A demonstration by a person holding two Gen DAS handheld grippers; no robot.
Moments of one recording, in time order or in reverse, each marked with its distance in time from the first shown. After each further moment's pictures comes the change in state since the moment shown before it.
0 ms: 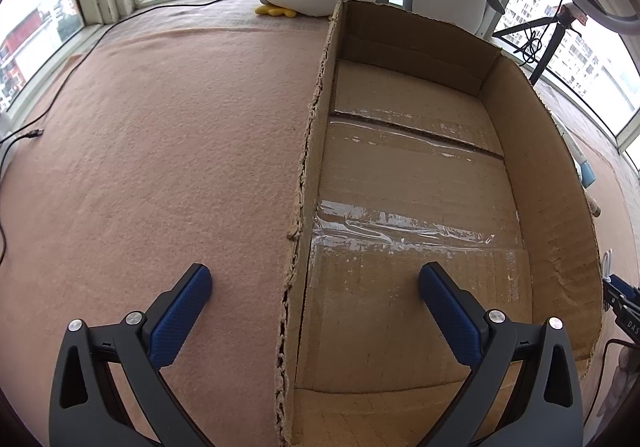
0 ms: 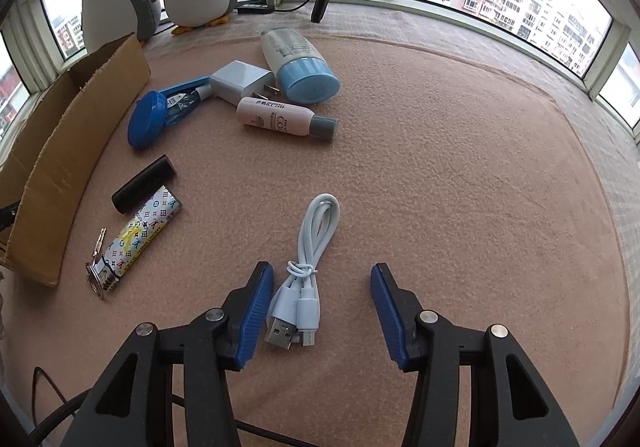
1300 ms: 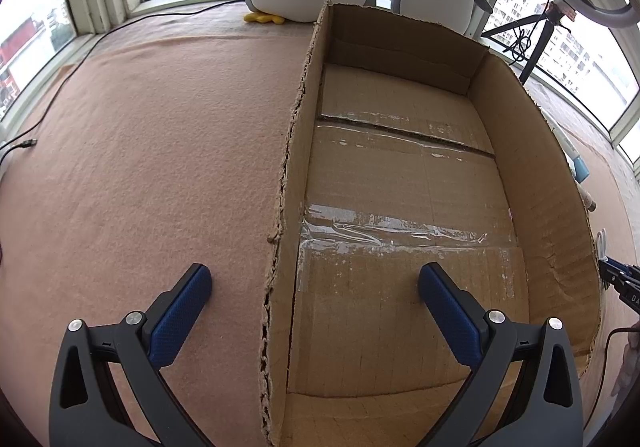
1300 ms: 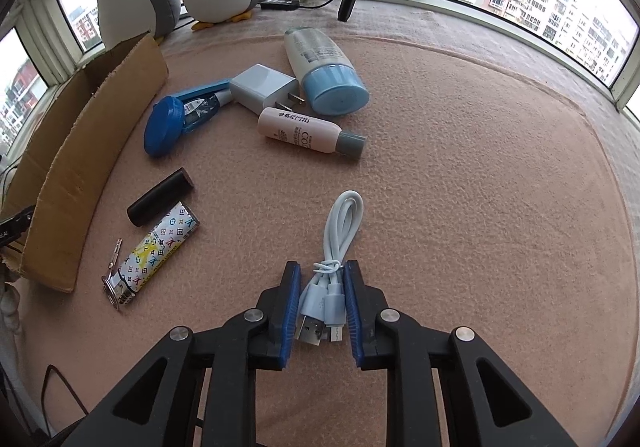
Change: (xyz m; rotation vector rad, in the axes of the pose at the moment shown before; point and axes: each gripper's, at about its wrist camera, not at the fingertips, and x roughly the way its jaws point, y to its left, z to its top) left arm -0.003 -0.004 -0.001 0.025 -0.023 -0.017; right arm 0.014 -0.001 0.023 -0.056 0.043 0.088
